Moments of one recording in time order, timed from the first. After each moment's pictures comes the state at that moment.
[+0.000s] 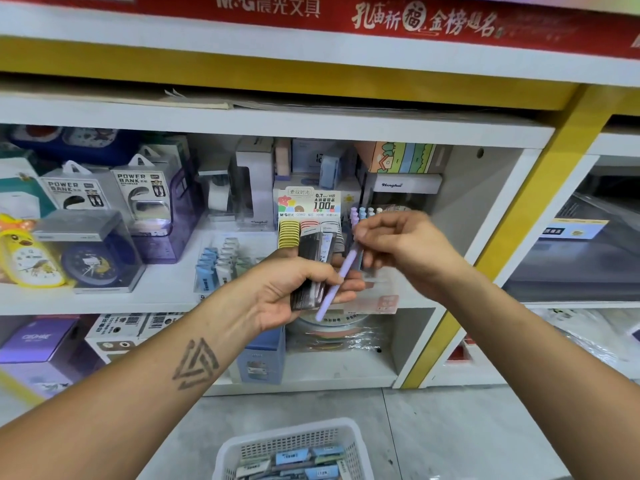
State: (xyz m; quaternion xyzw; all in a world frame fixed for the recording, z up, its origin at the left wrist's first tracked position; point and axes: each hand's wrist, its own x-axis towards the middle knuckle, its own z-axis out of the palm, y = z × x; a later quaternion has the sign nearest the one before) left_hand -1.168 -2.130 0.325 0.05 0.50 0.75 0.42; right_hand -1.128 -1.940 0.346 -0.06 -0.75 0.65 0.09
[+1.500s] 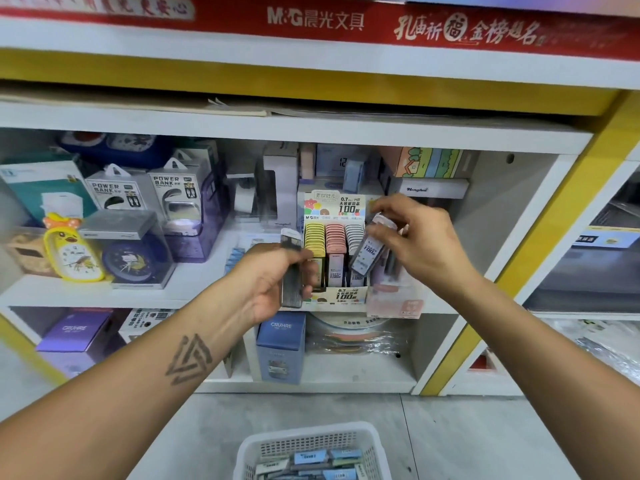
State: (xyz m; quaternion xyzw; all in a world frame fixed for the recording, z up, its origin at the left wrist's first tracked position) left_hand -1.189 -2.168 0.323 -0.05 0.60 0.75 0.27; right_hand -1.140 -1.954 0.349 0.03 -0.92 0.28 0.26
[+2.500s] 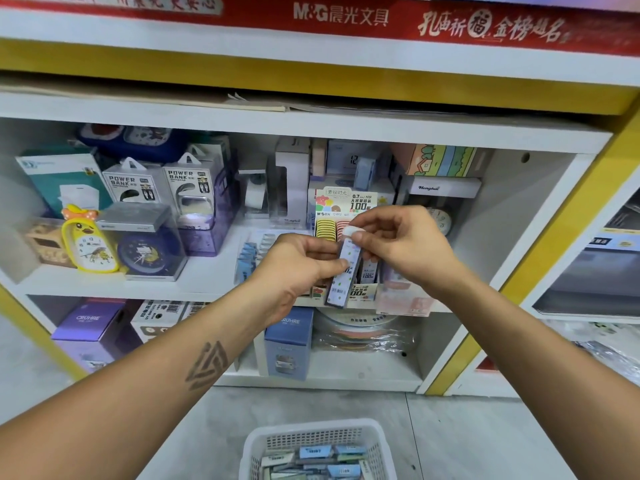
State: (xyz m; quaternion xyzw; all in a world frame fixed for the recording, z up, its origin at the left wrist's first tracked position) left_hand -1.179 -2.166 0.318 0.11 0.70 0.68 0.16; right_hand -1.141 -1.991 0.352 0.02 -0.84 0.52 0.14
